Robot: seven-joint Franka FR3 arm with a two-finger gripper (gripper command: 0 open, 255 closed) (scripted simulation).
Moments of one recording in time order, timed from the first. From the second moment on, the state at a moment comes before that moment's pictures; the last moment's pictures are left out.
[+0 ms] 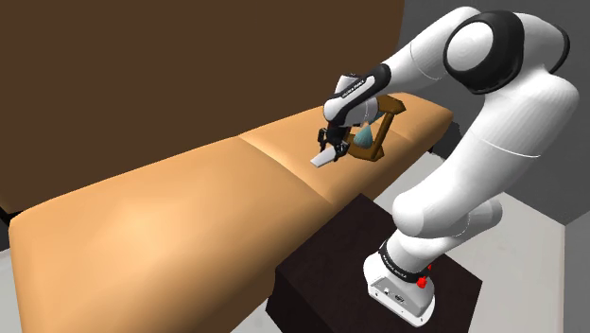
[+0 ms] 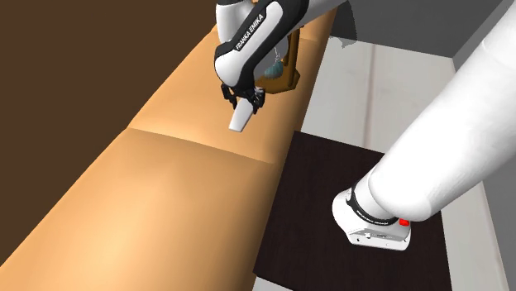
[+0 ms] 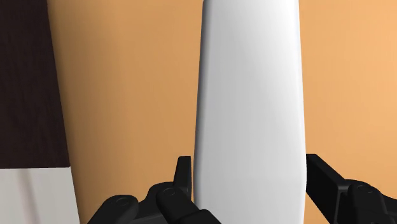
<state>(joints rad) -0.58 0.08 0.15 -2.45 -0.05 2.50 1.19</state>
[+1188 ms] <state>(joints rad) -0.58 0.08 0.15 -2.45 -0.05 2.50 1.19</state>
